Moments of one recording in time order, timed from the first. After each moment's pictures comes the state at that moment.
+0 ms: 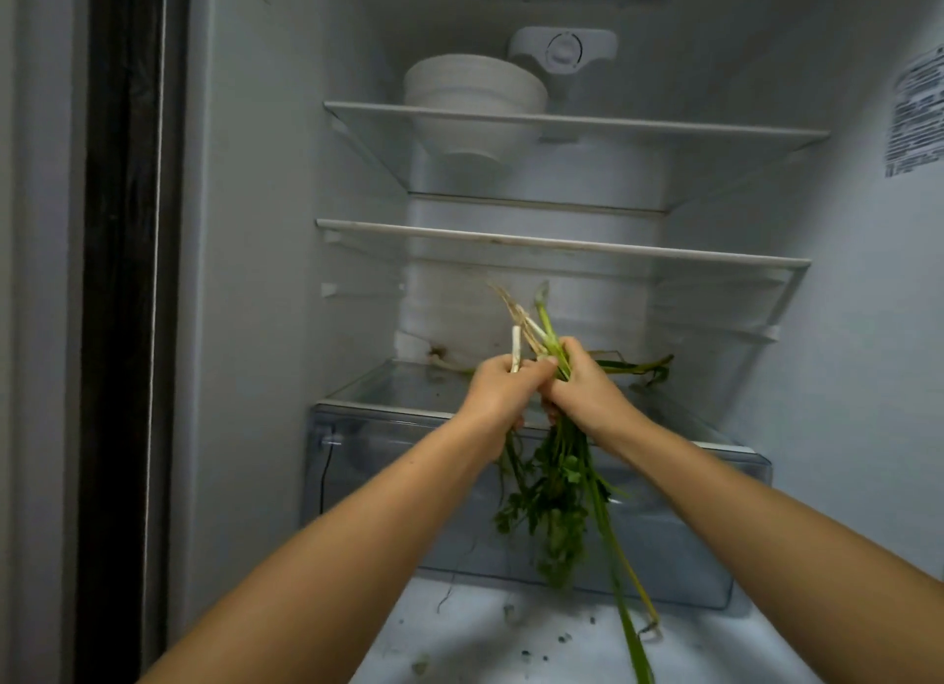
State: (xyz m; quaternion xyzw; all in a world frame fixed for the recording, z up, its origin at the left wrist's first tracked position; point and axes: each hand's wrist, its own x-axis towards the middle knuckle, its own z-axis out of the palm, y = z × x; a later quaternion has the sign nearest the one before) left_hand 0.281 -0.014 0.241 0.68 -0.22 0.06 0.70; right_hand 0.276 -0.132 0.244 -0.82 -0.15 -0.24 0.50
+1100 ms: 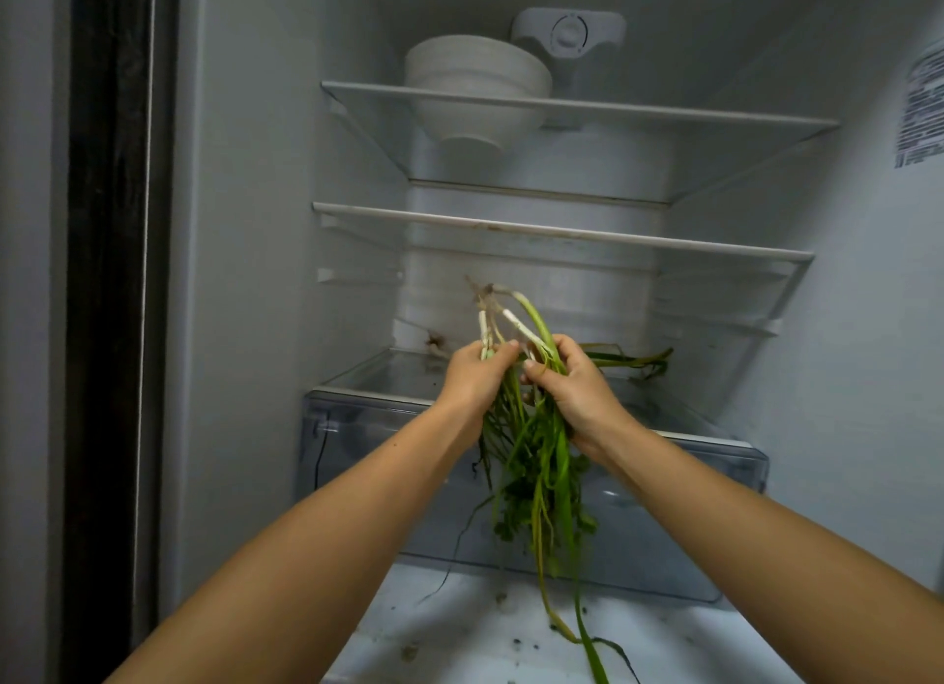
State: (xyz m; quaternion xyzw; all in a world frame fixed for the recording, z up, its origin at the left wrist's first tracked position) left_hand 0.301 -0.007 0.238 0.63 -0.18 0.09 0.75; right_hand 0.279 -0.119 0.232 -0.70 -0.17 -0.23 0.66
